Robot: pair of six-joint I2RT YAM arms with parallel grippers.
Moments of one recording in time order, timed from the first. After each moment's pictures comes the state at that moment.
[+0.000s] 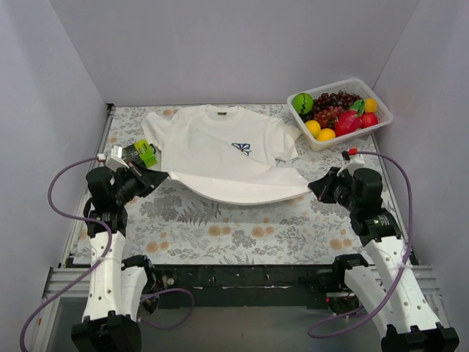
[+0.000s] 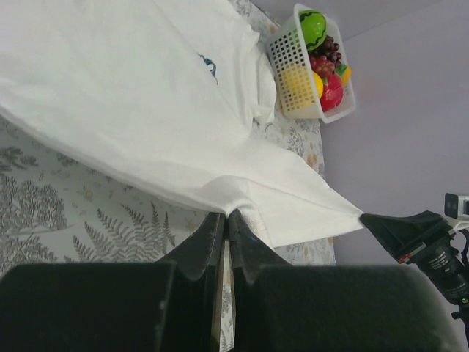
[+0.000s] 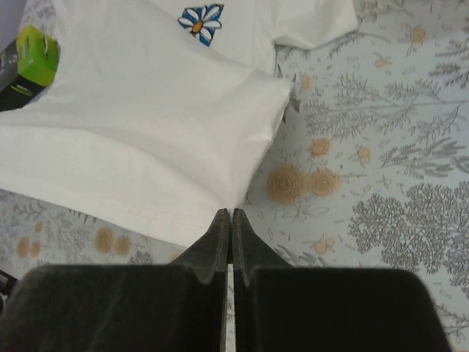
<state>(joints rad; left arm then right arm) 0.20 0.76 0.67 -0.23 0.69 -0.72 0.17 0.67 0.66 -0.39 -0.28 0.39</state>
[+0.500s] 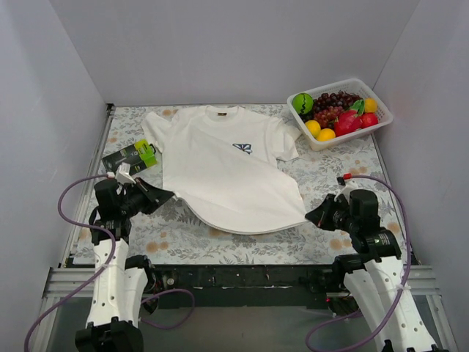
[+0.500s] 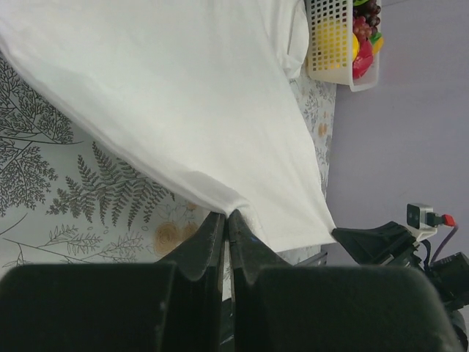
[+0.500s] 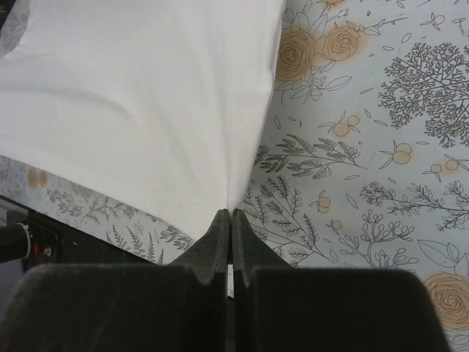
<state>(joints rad) 0.20 0.63 0.52 -0.43 0.69 -0.75 0.17 0.46 0.49 -0.70 -0.36 0.45</state>
